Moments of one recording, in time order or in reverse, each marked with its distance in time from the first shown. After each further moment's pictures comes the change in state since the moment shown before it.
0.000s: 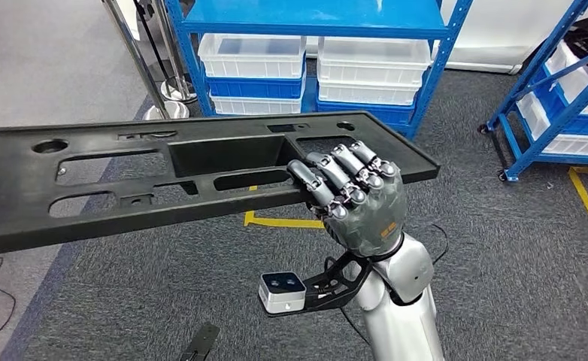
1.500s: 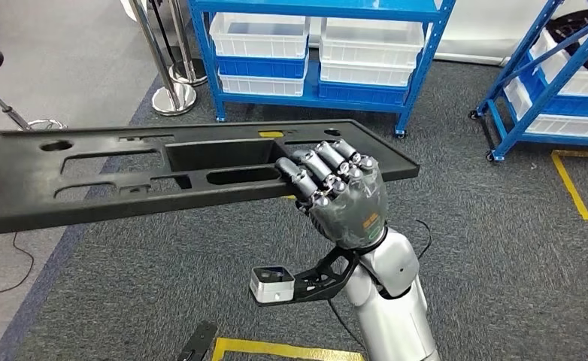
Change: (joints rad) left arm -0.005 -0.007 0.000 0.000 0.012 0.011 -0.031; right arm -0.036 -0.027 0.036 0.098 0.012 0.000 0.081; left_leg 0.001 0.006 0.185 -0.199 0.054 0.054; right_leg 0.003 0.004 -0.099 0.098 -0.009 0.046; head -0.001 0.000
